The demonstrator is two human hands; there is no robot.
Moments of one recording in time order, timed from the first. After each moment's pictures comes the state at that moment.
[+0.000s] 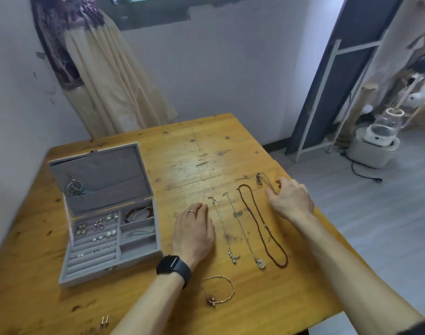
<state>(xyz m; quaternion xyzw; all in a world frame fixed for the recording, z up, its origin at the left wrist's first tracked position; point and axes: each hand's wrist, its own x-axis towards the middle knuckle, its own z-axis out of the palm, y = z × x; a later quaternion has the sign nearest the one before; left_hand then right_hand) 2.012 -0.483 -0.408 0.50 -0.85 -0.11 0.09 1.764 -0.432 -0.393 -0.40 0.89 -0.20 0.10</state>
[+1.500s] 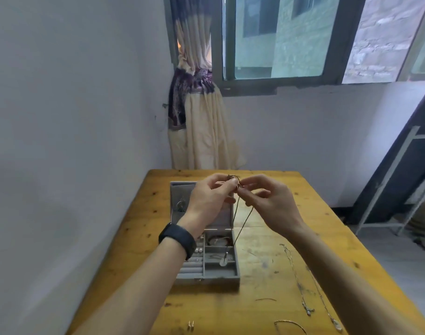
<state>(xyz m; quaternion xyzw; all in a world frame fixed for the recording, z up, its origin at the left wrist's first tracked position) 2.144 -0.518 -0.198 0.44 -0.62 -0.47 0.45 1.985 -0.485 -0.218 -0.63 0.50 -0.55 0.21</state>
